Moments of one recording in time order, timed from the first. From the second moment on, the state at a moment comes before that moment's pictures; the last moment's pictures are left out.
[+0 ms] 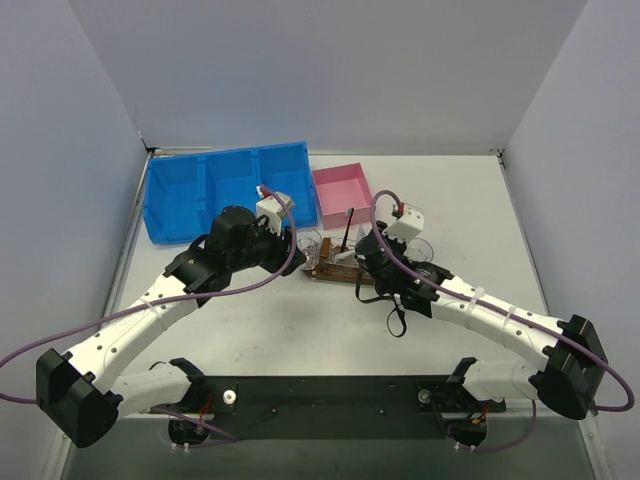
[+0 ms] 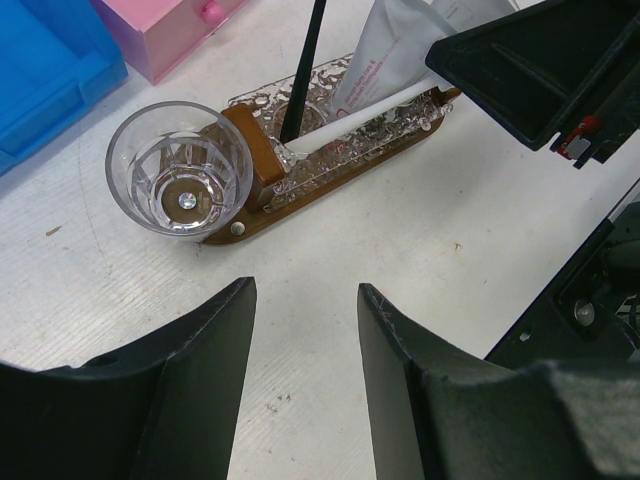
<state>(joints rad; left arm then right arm) -0.65 1.11 0.97 -0.35 0.20 -0.26 0.89 1.23 0.87 -0.26 0.79 0.89</state>
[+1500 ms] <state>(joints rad) -0.65 1.11 0.97 -0.35 0.20 -0.26 0.89 1.25 0.95 -0.42 0.75 0.90</state>
